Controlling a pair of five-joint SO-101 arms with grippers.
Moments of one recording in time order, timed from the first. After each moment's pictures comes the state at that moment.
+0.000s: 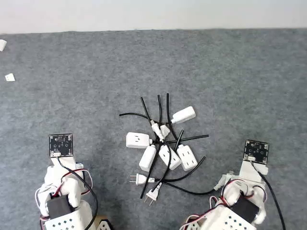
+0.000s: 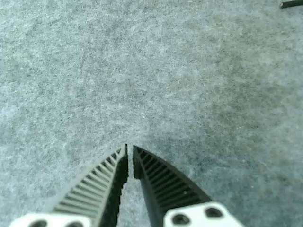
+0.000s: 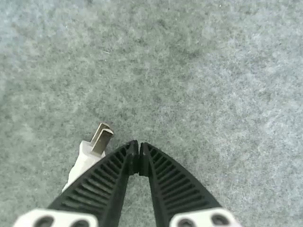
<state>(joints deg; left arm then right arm) -22.5 -103.3 97.1 73.1 -8.5 33.6 -102.7 95.4 73.8 21.1</state>
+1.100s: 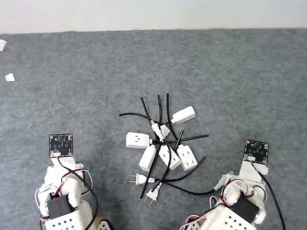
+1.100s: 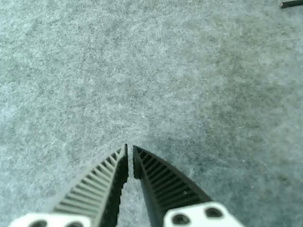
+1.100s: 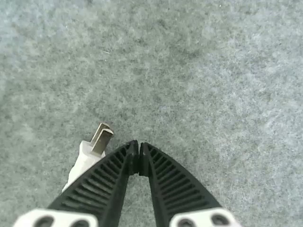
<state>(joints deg) -22.5 -103.3 97.1 73.1 -8.5 33.6 -102.7 95.4 73.8 21.1</state>
